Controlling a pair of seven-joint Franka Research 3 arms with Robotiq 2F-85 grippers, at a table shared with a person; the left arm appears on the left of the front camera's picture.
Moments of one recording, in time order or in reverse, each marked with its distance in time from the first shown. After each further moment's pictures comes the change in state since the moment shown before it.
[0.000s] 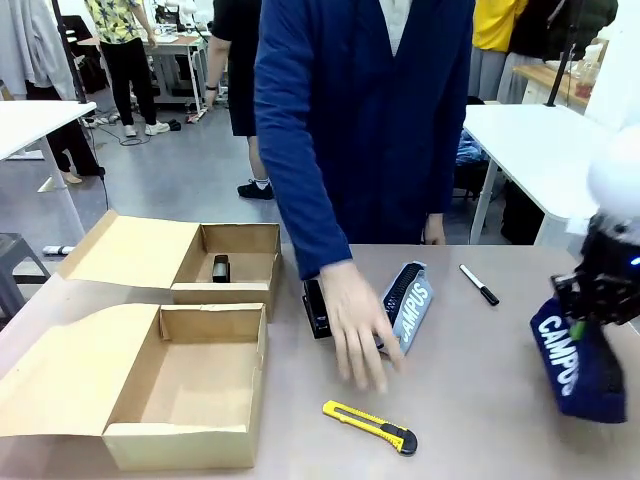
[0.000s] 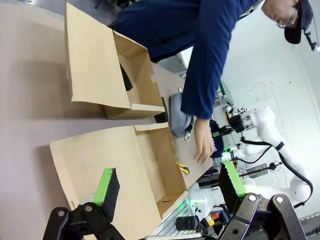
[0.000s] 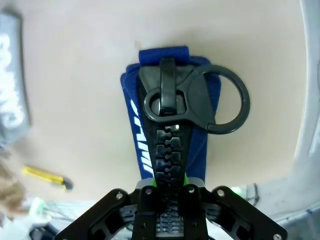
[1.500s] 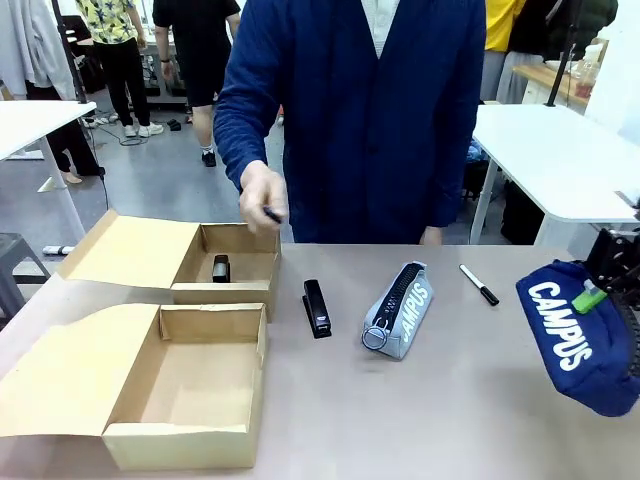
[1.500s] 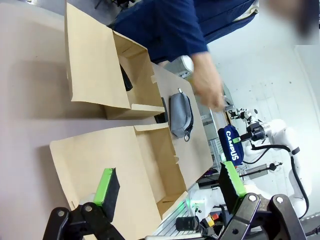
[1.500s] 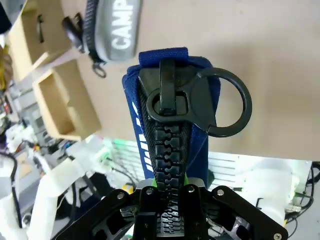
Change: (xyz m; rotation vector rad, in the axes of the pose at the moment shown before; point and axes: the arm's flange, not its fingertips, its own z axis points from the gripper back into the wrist) left arm 0.000 0.001 0.000 -0.001 -0.002 0.001; right arm -0.069 -0.029 0.061 0.474 0.017 0.038
